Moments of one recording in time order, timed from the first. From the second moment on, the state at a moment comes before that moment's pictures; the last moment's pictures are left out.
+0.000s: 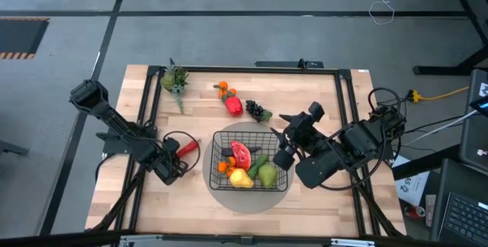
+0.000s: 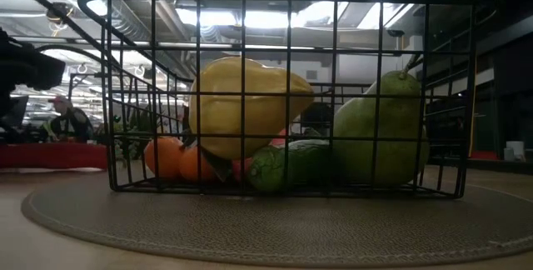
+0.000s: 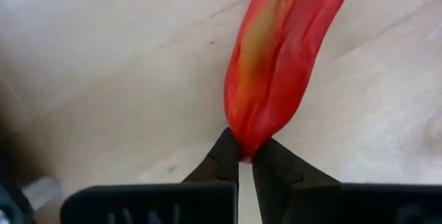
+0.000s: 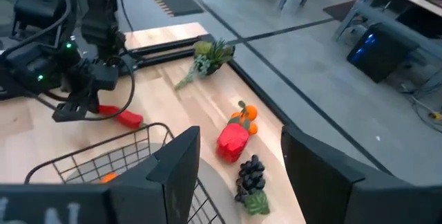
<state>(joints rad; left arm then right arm) -0.71 1.26 0.52 -0.69 -0.27 -1.80 0.56 1.83 2.31 -1.50 1.03 0.75</state>
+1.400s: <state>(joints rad) -0.42 1.48 1.23 -0.52 -0.27 -0.97 0.57 1.83 2.31 -1.53 0.94 0.78</state>
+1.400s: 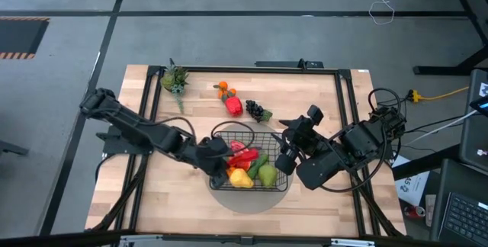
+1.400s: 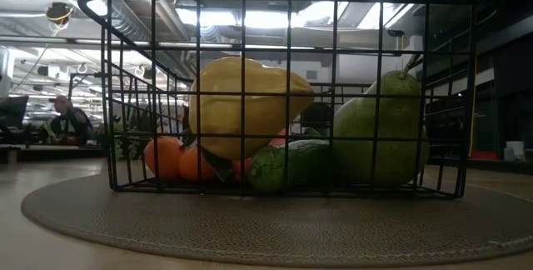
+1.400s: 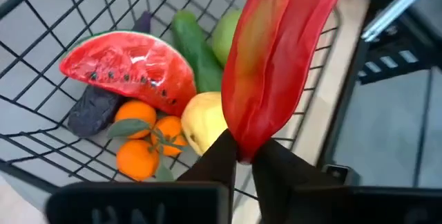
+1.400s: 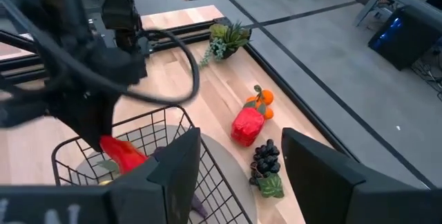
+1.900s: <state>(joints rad) -0.39 1.49 1.23 -0.52 -0.22 -1.01 0.58 1.83 2.31 -1.56 0.95 0.78</state>
